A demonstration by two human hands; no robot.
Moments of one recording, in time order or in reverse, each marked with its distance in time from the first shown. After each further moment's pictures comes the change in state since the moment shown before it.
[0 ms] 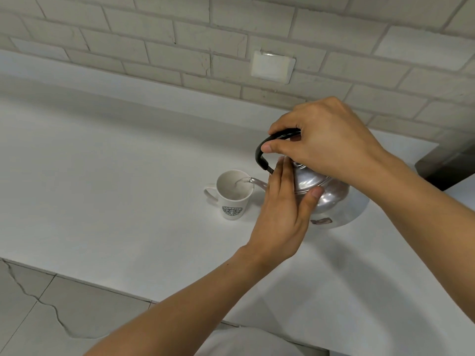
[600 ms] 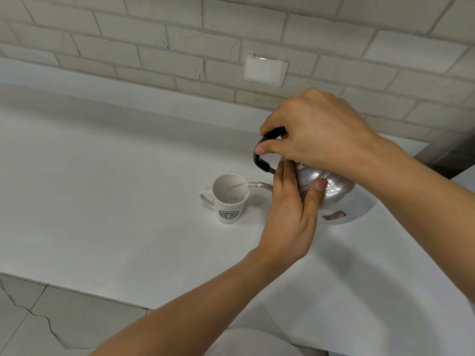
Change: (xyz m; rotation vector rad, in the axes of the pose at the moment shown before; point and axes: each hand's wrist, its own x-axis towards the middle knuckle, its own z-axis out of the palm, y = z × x) left_hand 0.005 0.017 0.011 -0.146 0.110 0.090; right_hand 0.016 -0.007 -0.008 -0.202 -0.036 -0.082
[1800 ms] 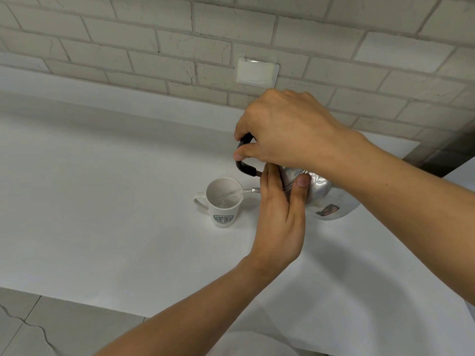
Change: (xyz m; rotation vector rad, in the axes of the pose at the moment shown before) left_hand -0.001 0.003 0.000 -0.130 0.083 -0.042; right_hand 0.021 -0.023 -0.006 -0.175 -0.071 -0.076
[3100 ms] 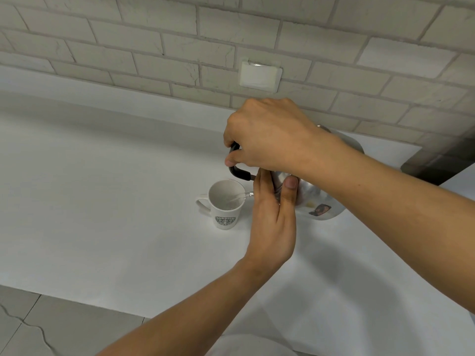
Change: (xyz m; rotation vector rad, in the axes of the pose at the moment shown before) left_hand 0.000 -0.009 -0.008 -0.072 0.058 -0.013; right_hand 0.018 -0.018 0.007 -0.076 -0.052 -0.058
